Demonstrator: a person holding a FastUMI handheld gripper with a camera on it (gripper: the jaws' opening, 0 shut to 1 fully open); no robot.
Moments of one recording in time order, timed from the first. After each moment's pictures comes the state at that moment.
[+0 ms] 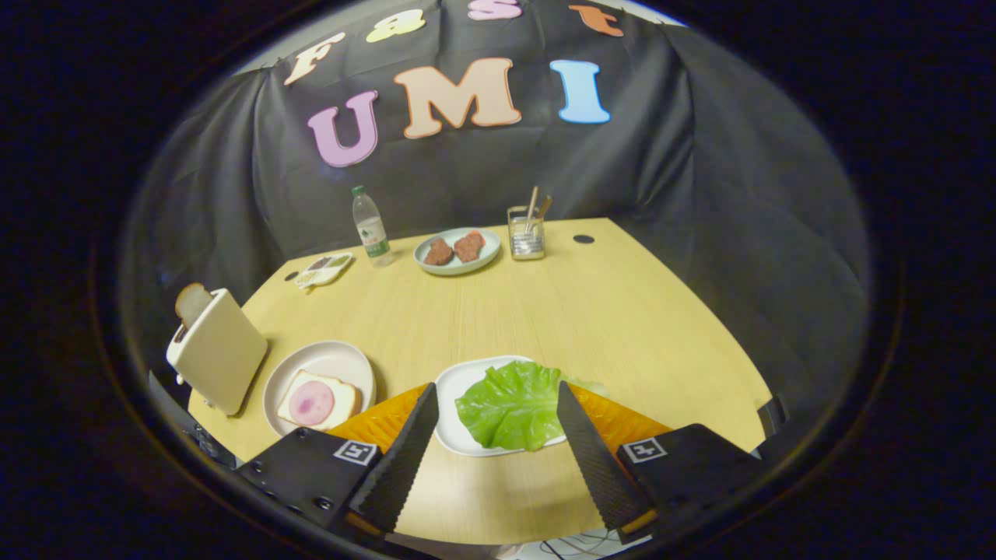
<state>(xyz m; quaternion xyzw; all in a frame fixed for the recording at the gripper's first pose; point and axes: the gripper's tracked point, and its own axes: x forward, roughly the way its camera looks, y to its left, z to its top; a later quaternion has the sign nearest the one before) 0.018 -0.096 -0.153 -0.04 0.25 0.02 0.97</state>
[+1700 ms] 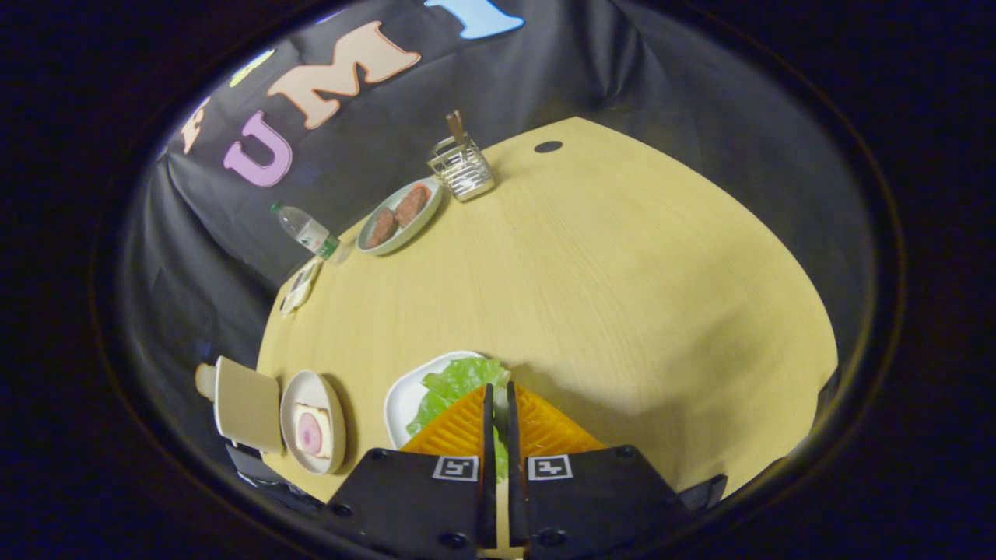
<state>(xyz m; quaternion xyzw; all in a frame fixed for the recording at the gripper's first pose) 0.099 -0.154 -0.199 0.14 0.38 0.04 0.91</state>
